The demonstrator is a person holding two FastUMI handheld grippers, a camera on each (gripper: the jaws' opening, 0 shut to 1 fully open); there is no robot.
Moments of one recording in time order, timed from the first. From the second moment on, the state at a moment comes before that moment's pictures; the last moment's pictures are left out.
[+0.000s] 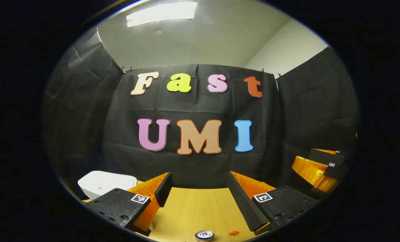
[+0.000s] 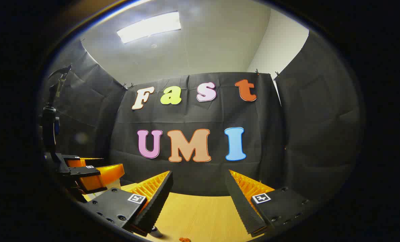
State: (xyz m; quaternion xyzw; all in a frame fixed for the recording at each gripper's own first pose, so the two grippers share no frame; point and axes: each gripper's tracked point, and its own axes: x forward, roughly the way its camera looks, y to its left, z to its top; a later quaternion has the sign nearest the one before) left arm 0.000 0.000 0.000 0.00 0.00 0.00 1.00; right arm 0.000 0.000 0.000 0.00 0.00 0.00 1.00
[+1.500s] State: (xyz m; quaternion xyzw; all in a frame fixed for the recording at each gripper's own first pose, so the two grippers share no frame) left arm 0.001 0.001 -0.006 0.01 0.00 0.01 1.00; right arm 0.007 0.000 -0.009 0.01 0.02 0.01 1.00
